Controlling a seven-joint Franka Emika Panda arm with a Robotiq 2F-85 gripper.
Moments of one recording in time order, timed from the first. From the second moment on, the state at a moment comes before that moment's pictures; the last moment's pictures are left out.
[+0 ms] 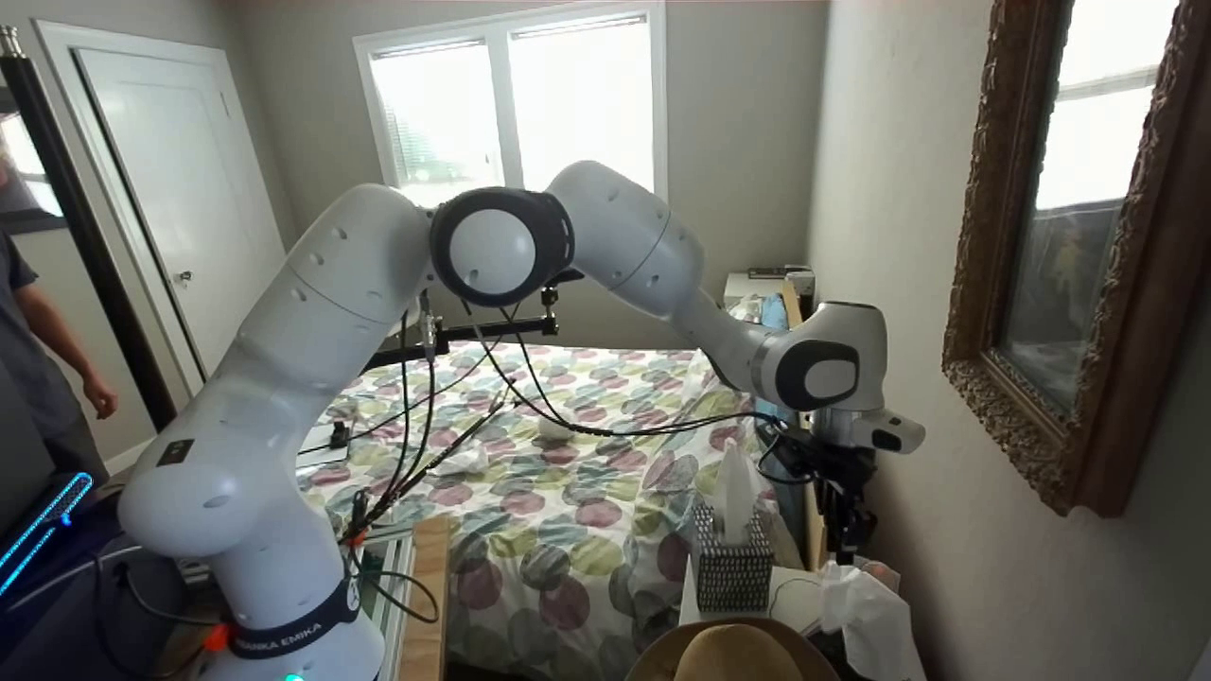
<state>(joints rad) 0.07 0.76 -0.12 -1.53 -0.17 2.23 0.33</state>
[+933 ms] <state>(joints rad) 0.07 0.69 -0.21 -1.64 -0.32 1.92 0.29</state>
